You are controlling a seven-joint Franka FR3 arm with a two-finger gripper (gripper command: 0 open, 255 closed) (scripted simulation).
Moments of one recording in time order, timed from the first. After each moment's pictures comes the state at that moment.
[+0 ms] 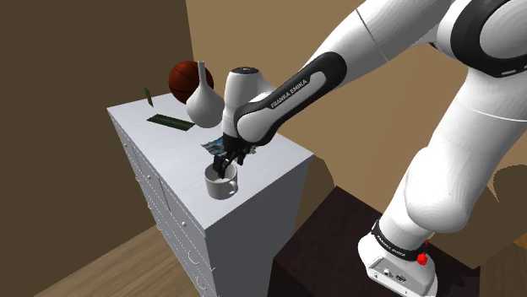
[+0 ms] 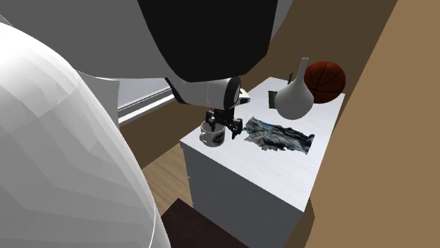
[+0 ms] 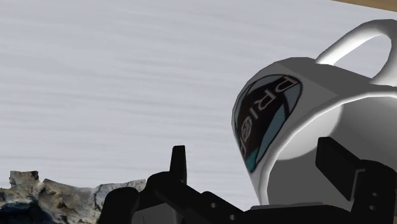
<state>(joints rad) 0.12 0.02 0.25 -2.36 0.06 2.51 0.19</state>
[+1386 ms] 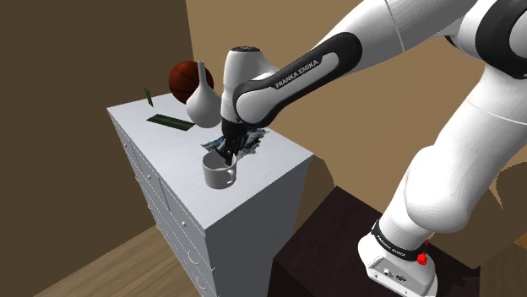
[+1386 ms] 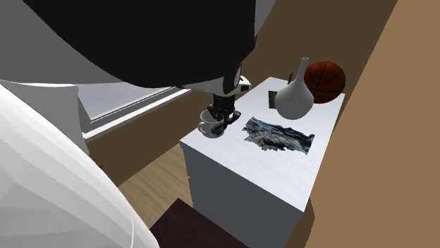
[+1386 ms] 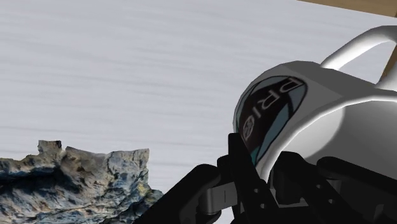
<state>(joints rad) 0.12 -0.07 0.25 -2.31 0.08 2.39 0.18</state>
